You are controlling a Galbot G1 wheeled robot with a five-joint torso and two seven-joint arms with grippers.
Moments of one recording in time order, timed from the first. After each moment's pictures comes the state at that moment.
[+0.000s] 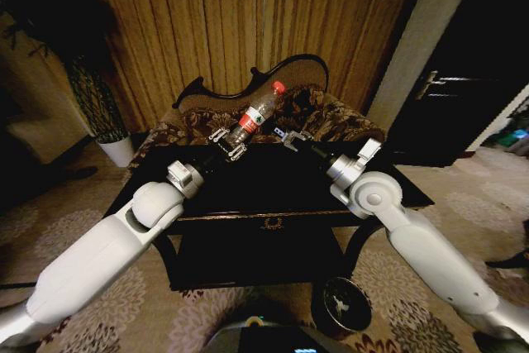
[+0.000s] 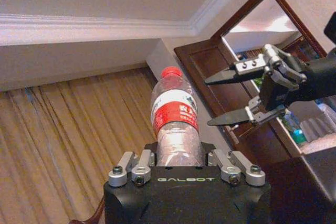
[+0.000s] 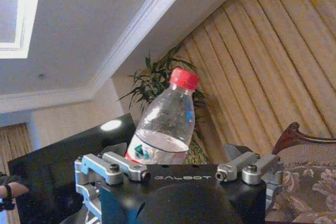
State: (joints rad) left arm 0.67 -0.73 0.01 -2.15 -0.46 0.10 0.01; right arm -0.73 0.77 0.17 2.12 1.43 -0.20 -0.05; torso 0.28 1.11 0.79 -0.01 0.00
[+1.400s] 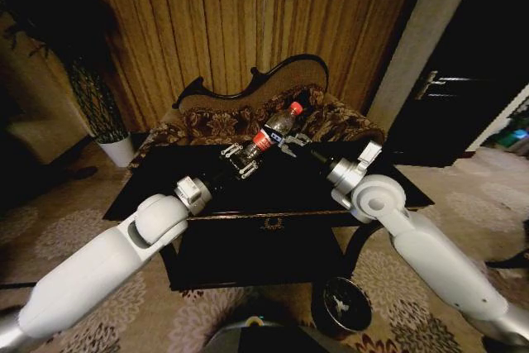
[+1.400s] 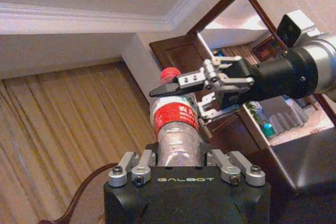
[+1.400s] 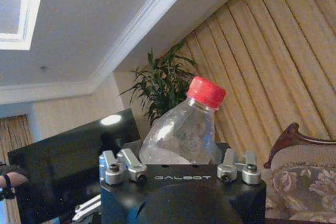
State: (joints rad) left arm 0.68 -0.71 0.08 -2.22 -0.45 0.13 0.02; right arm -0.75 0.74 0.18 2.15 1.41 -0.21 -0.05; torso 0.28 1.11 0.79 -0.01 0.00
